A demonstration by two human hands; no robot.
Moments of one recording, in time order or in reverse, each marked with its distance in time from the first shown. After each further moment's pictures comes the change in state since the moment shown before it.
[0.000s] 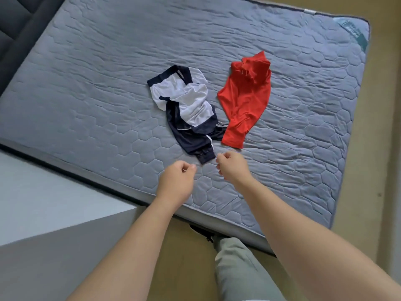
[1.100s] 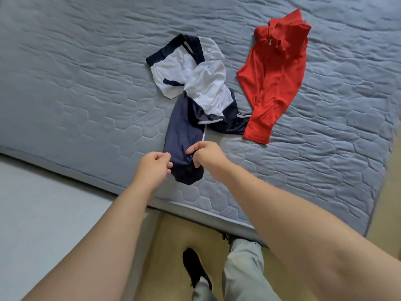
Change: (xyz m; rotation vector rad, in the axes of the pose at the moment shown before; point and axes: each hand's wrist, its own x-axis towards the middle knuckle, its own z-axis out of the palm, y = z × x) left_hand 0.193 -0.073 -0.058 -0.201 -0.034 -0.334; right_hand 0.122 -0.071 0.131 0.185 -0.358 0.099
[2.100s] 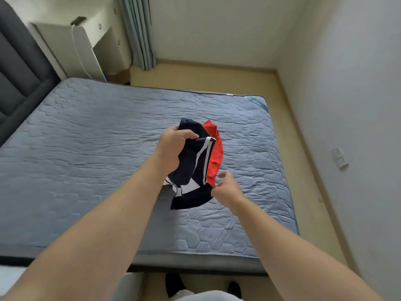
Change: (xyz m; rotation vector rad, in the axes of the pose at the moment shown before) left_hand -0.306 0.152 -0.057 -0.486 -0.556 0.589; right_hand -0.329 0.005 -0.035 -0.052 0.616 -0.140
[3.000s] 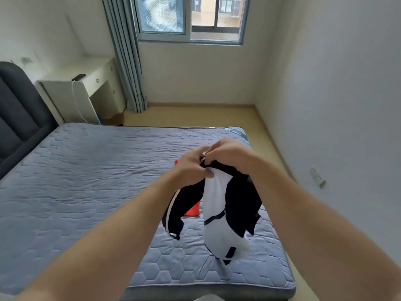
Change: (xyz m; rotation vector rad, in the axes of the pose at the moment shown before) left_hand -0.073 -0.022 0.127 0.787 -0.384 0.367; right_hand -0.093 -0.082 -0.190 -0.189 0.028 -0.432
